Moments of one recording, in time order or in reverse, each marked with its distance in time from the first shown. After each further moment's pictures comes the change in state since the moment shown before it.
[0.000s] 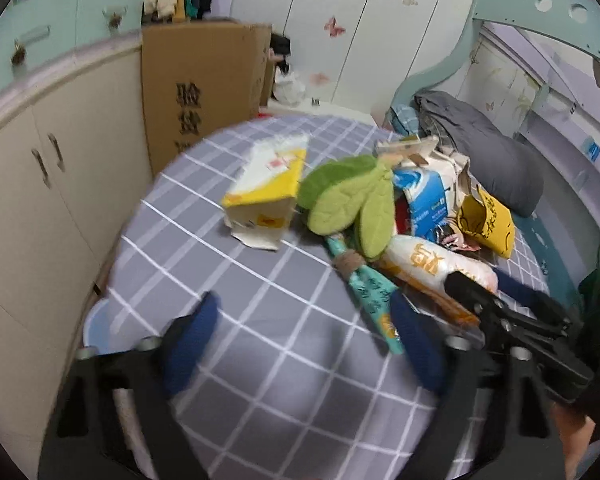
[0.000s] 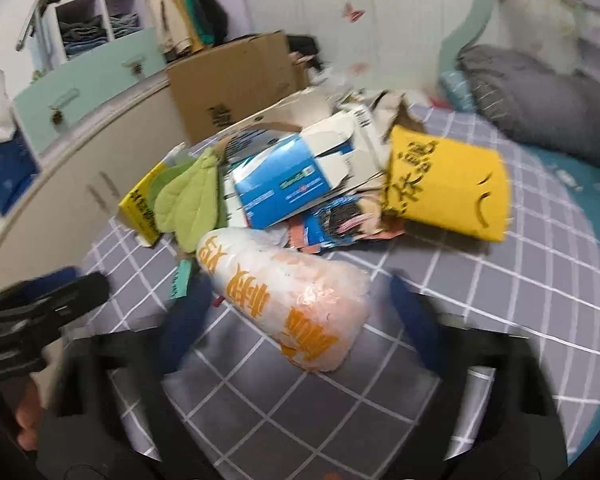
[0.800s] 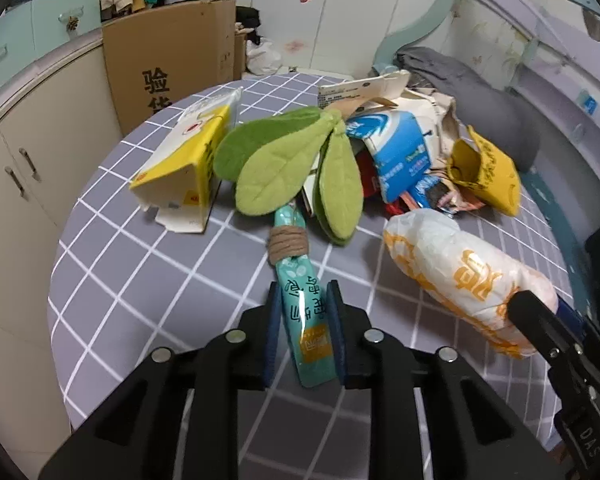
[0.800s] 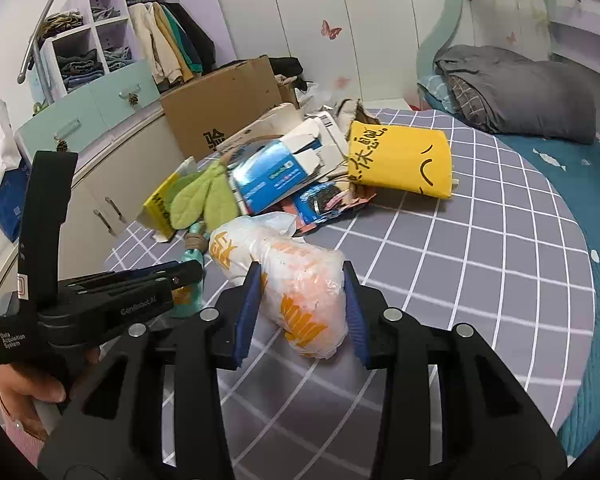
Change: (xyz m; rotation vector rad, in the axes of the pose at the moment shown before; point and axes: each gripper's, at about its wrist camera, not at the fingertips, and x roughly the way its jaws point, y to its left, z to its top) left arm 0.031 -0.039 -0.006 0.131 0.083 0.006; right arm -0.062 0.000 -0.037 0.076 -0.101 -0.041
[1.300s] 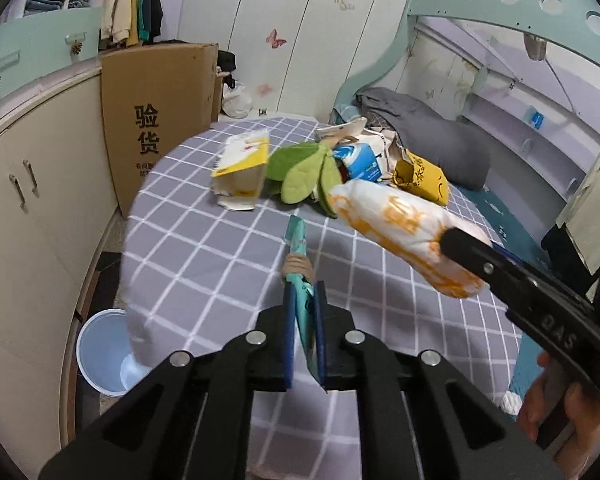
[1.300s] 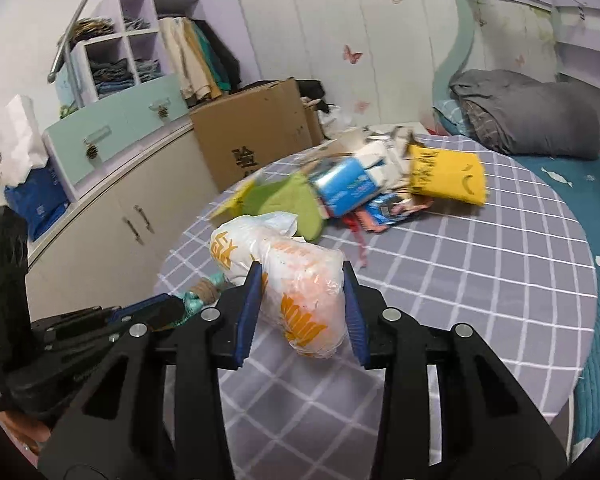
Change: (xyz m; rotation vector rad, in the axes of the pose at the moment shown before) left arm -0.102 0.059 -0.068 0.038 -0.172 -0.141; right arm -0.037 0.073 -0.017 -0.030 -0.079 0.046
